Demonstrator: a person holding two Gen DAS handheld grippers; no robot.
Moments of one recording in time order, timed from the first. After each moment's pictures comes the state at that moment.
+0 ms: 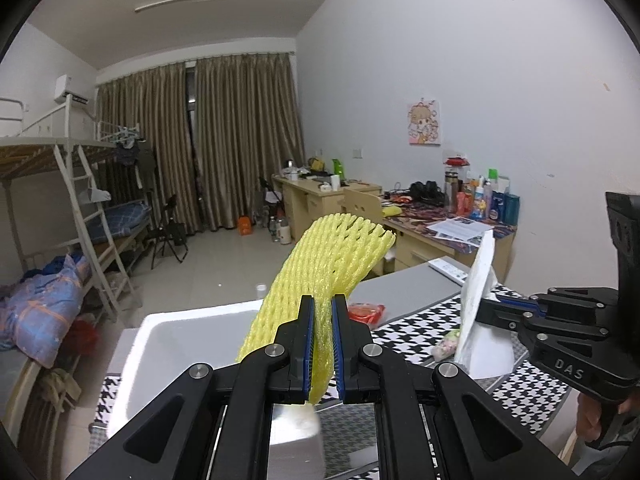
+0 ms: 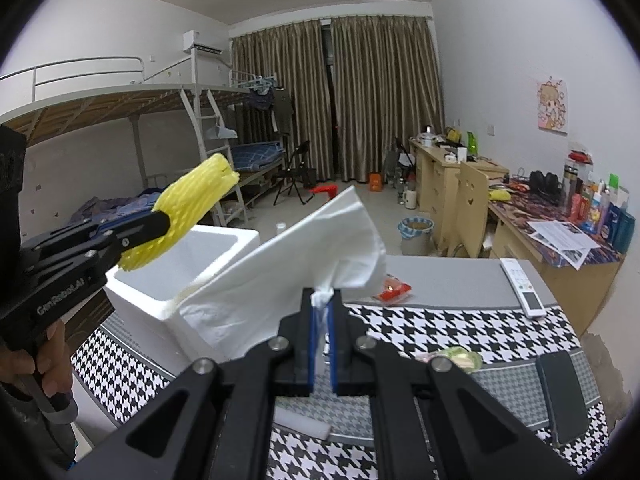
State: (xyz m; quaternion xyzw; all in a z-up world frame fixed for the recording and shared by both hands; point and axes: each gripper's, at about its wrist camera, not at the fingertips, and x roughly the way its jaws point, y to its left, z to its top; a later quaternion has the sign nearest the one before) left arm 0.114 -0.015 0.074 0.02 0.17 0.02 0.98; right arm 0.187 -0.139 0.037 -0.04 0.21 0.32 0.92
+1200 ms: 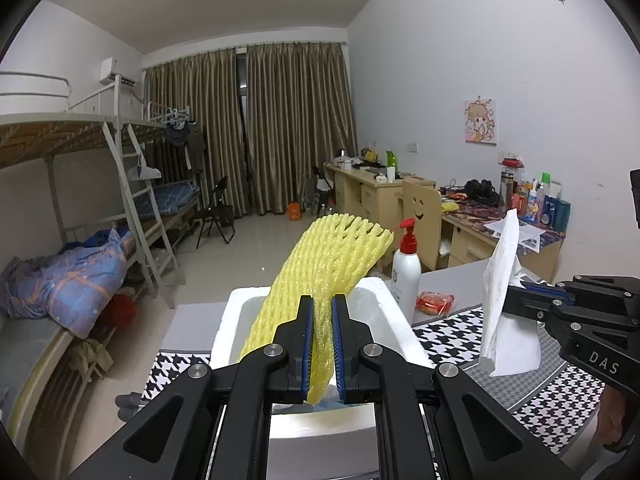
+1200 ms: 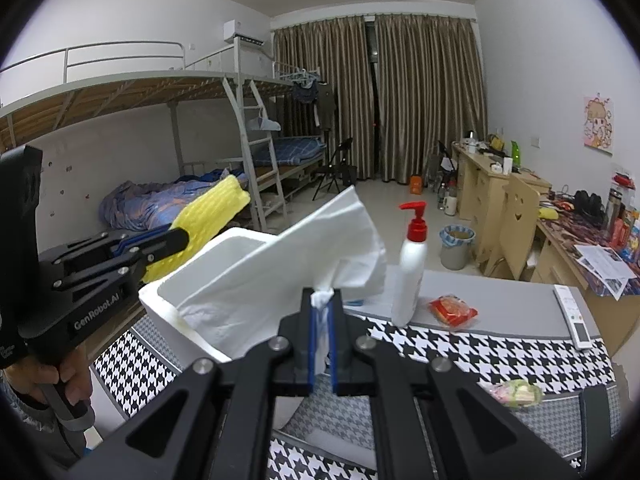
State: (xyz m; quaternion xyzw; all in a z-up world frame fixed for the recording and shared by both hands) left arm 0.111 0.042 0.066 0.00 0.19 0.11 0.98; right arm 0.185 -0.067 0.046 -0.07 0.21 0.38 0.90
